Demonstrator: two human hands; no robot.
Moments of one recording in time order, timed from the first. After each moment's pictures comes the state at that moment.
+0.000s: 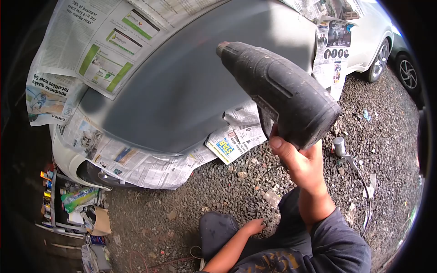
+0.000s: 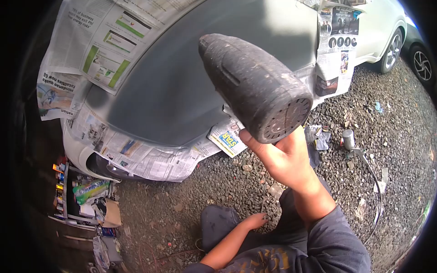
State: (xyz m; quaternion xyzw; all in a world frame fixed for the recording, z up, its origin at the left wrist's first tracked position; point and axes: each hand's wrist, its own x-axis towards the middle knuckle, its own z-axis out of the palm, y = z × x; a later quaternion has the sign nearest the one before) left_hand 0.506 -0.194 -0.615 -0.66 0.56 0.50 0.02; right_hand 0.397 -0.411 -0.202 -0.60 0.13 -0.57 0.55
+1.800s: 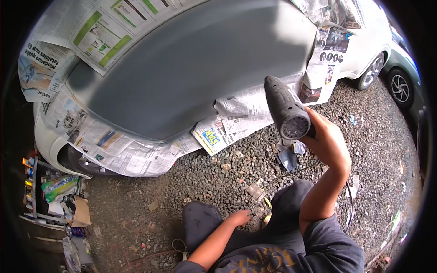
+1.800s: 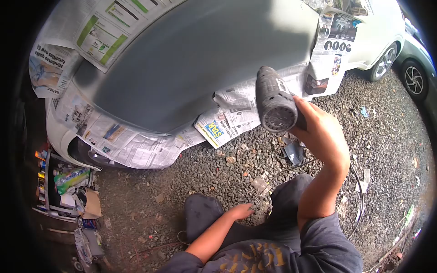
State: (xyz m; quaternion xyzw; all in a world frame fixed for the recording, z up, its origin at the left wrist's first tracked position) left_hand 0.506 -0.196 -0.628 -0.65 0.59 0.48 -0.03; right_hand 0.323 -0.447 -0.211 -0.88 0.38 -0.28 0.11
